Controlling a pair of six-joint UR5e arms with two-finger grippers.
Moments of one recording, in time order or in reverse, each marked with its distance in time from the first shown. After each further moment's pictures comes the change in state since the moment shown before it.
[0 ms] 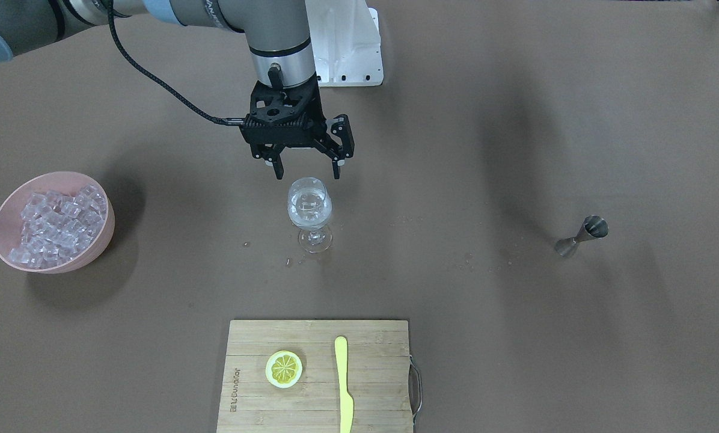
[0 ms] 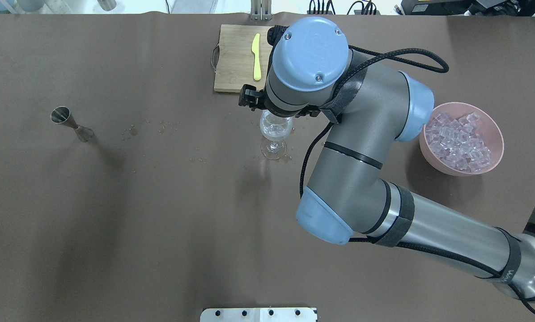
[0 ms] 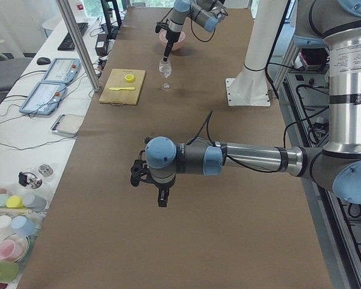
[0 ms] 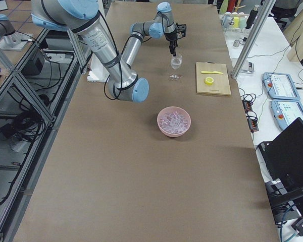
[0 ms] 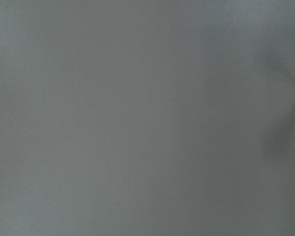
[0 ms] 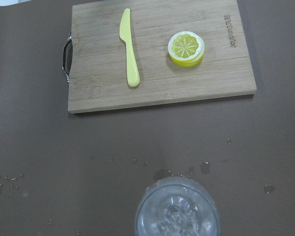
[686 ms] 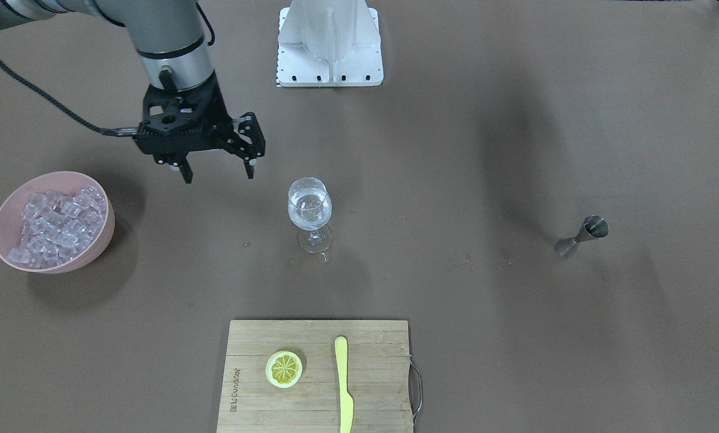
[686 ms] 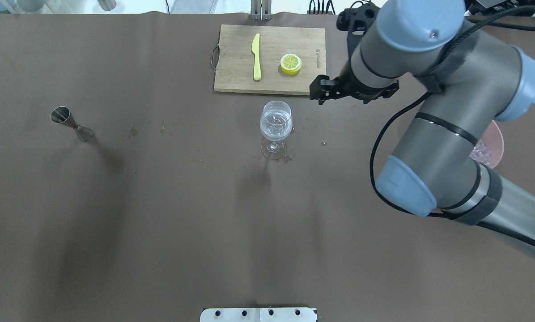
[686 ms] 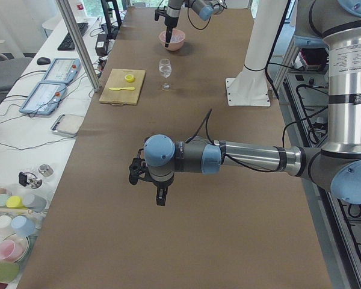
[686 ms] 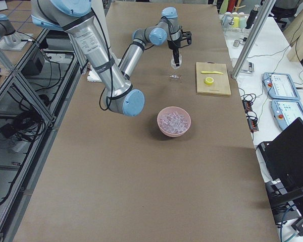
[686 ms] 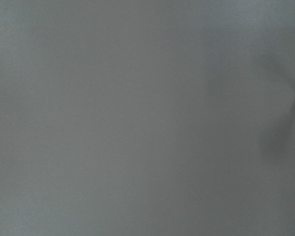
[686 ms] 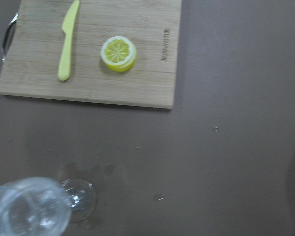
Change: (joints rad) left arm 0.000 -0.014 -0.002 0.004 0.007 -0.004; right arm 0.201 -0.229 0.160 -0.063 0.177 -0.341
